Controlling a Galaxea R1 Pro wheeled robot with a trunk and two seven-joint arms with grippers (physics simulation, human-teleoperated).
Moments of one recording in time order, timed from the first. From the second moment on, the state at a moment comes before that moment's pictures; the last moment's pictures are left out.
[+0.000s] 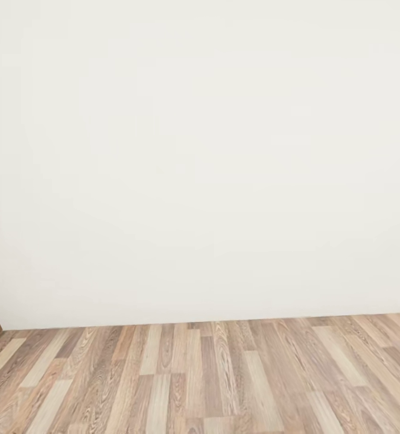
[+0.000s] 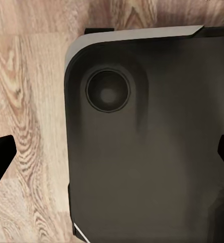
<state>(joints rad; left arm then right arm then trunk) -0.01 0.01 0.00 -0.01 0.00 -0.07 -0.01 0.01 -0.02 0.01 0.00 0.00 0.00 0.00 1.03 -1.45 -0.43</state>
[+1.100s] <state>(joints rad) -0.01 0.01 0.00 -0.01 0.00 -0.07 -0.01 0.01 -0.01 0.01 0.00 0.00 0.00 0.00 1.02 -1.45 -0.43</state>
